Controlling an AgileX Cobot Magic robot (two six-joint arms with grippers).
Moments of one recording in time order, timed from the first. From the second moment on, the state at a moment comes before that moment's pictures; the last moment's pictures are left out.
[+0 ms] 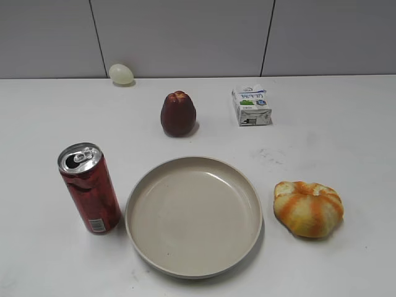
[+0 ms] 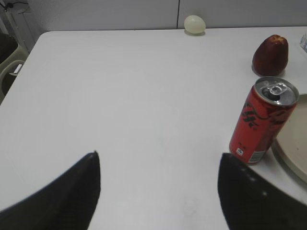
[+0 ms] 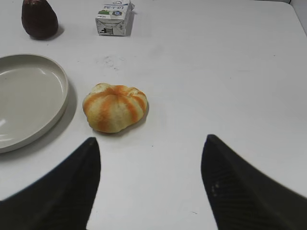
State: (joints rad) left arm -0.01 -0.01 -0.50 -0.12 1.05 0.12; right arm -0.01 -0.01 -0.49 0.17 1.05 -0.14
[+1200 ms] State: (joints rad) left arm -0.01 -0.01 -0.50 -0.12 1.05 0.12; right arm -0.01 -0.01 -0.49 0.17 1.05 -0.14
